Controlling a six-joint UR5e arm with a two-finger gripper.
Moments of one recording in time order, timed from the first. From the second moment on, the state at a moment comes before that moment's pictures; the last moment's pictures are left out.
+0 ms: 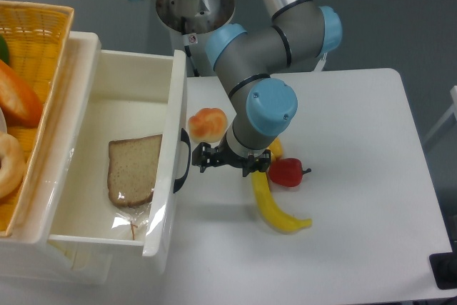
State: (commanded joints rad) arm 2.45 -1.96 -1.58 -1.33 1.36 0.47
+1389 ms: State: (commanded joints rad) arm 2.38 -1.94 -1.58 -1.33 1.32 0.47
